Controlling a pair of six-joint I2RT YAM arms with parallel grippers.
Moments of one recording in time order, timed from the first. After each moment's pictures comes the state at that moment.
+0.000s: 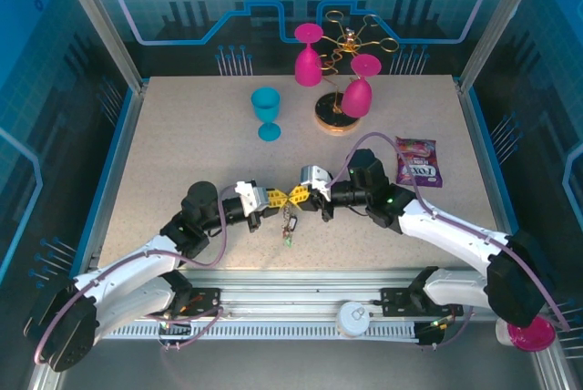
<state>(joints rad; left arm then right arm) -0.60 0.92 0.35 0.48 0.59 0.22 0.71 1.21 0.73 0.09 -0.70 -0.34</state>
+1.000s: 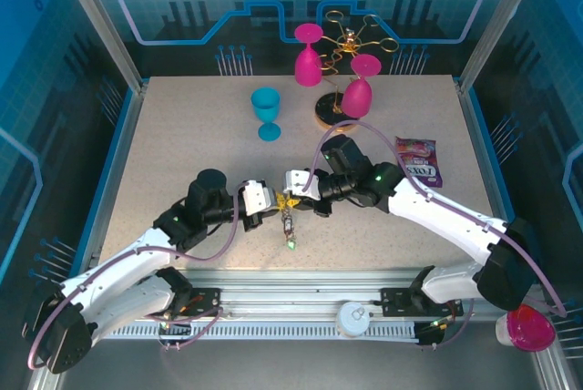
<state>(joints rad) -0.61 0.90 0.53 -0.01 0.53 0.44 0.79 1.33 1.07 -0.51 -0.53 -0.67</state>
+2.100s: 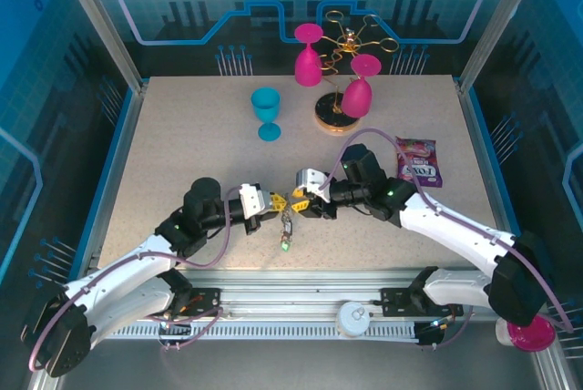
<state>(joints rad) -0.61 0.87 0.42 0.22 0.57 0.33 0.72 1.21 0.84 -0.22 -0.63 -0.49</state>
